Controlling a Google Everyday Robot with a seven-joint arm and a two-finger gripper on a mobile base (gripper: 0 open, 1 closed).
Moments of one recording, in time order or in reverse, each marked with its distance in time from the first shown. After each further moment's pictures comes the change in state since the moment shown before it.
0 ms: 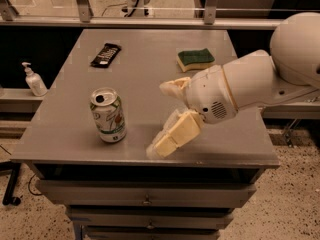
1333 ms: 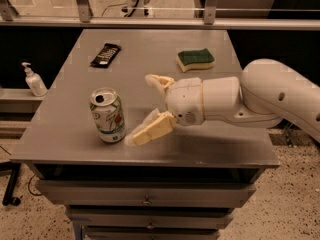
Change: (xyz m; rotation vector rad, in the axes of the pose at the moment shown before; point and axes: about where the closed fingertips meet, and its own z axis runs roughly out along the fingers) arm -0.009 -0.049 0.052 0.099 -0.272 -0.111
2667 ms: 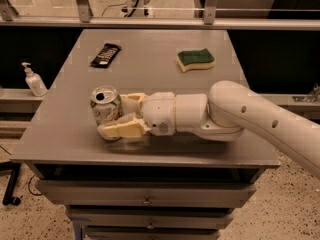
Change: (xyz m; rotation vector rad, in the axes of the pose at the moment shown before) arm 0.011 0.007 0.062 -0.064 -0.145 0.059
